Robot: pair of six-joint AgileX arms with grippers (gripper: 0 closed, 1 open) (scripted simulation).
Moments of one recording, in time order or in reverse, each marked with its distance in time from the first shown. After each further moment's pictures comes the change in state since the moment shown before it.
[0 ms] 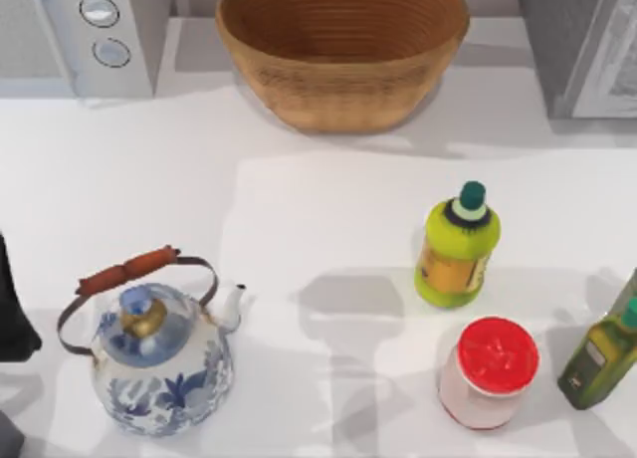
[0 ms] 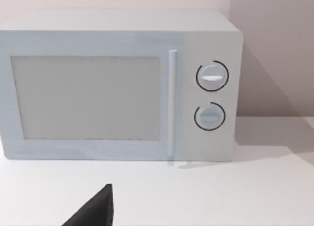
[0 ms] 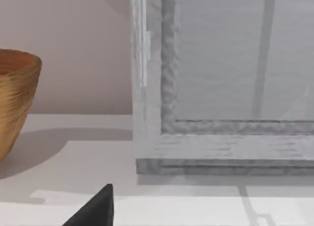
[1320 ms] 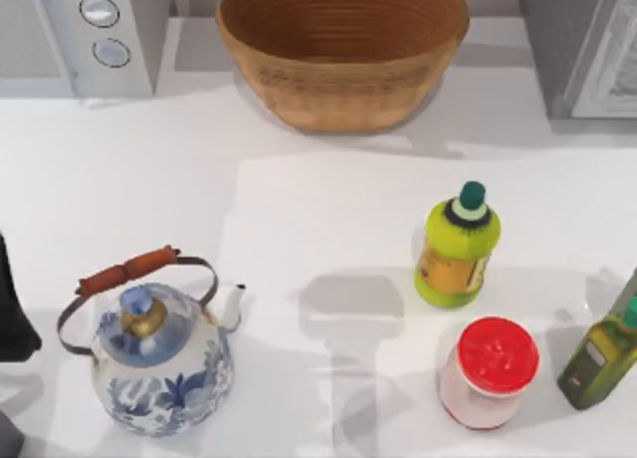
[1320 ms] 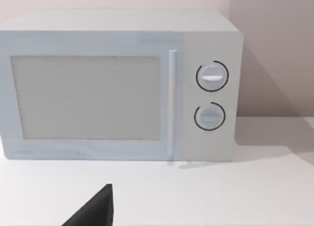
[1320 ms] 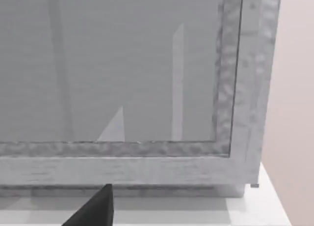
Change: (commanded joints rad) left arm 0.000 0.000 0.000 0.000 0.000 0.000; right arm -0.985 1.496 0.349 1.157 -0.971 0.022
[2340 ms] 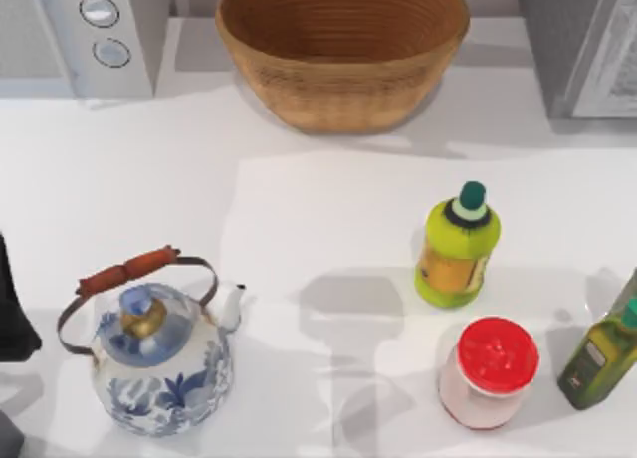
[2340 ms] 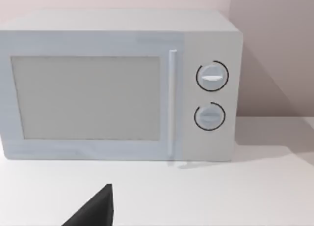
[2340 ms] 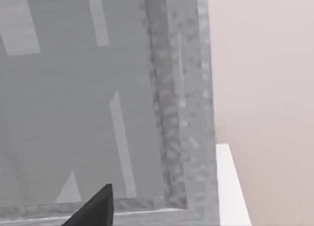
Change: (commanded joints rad) left arm 0.000 0.000 0.000 0.000 0.000 0.000; right arm -0.048 0.043 0.385 -0.428 -0.066 0.036
